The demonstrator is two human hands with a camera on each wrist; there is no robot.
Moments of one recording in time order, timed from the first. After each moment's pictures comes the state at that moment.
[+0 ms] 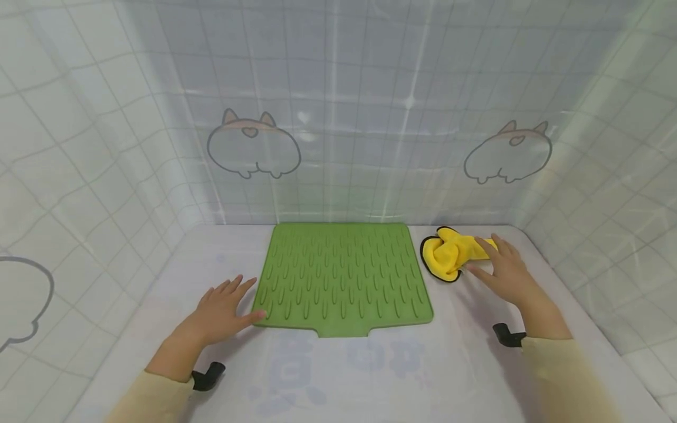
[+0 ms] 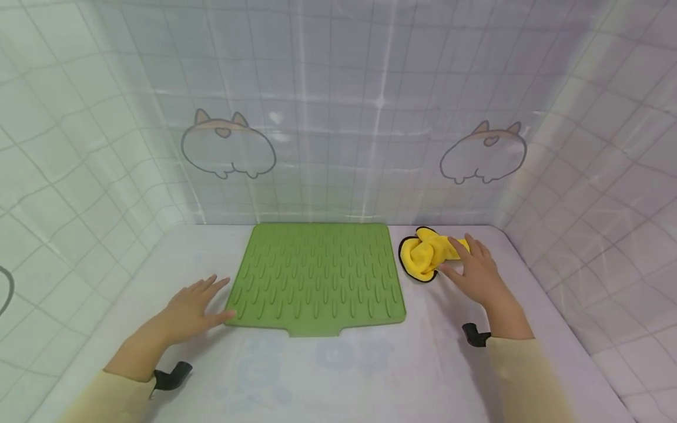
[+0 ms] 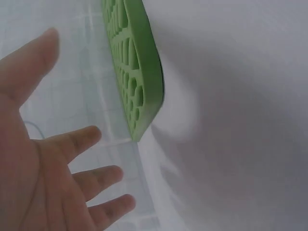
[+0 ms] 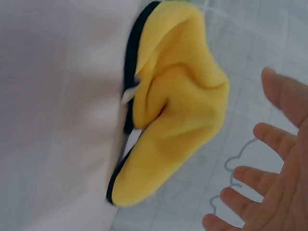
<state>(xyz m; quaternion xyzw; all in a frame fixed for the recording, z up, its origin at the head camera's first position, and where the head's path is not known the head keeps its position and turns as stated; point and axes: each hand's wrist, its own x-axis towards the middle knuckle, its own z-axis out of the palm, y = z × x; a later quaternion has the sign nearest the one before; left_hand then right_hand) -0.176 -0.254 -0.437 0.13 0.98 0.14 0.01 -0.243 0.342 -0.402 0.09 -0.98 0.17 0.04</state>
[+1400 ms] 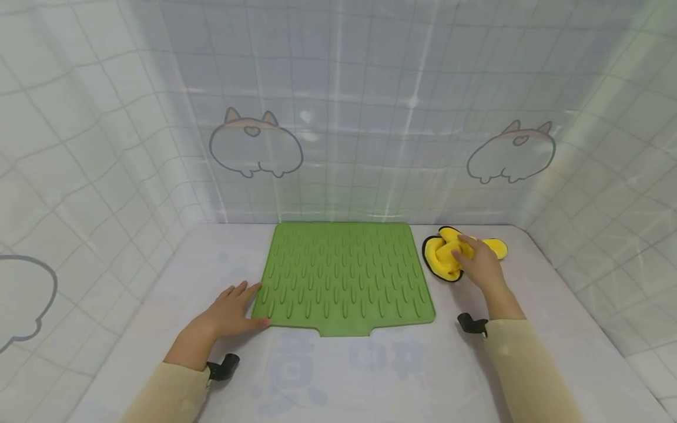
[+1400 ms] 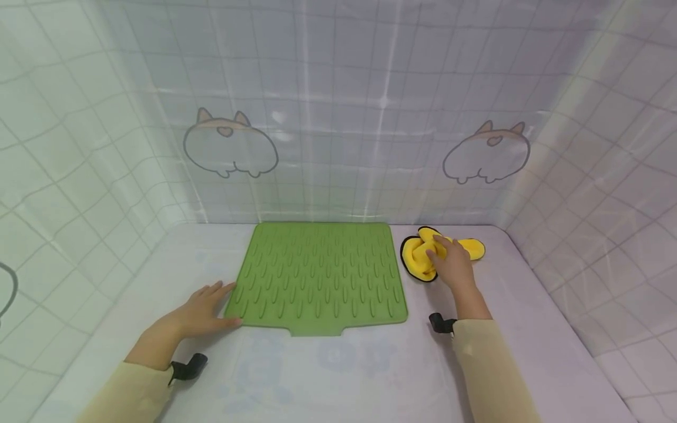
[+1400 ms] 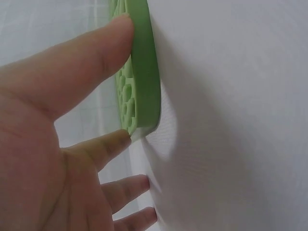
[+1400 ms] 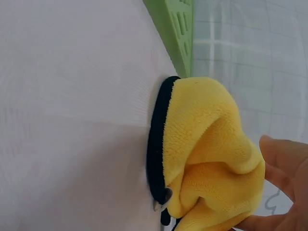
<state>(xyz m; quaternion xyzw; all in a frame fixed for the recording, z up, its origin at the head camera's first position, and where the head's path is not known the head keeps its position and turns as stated) -0.183 -0.243 -0.441 0.10 0.97 0.17 0.09 -0.283 0.296 -0.423 -0.04 -0.95 0.30 0.04</state>
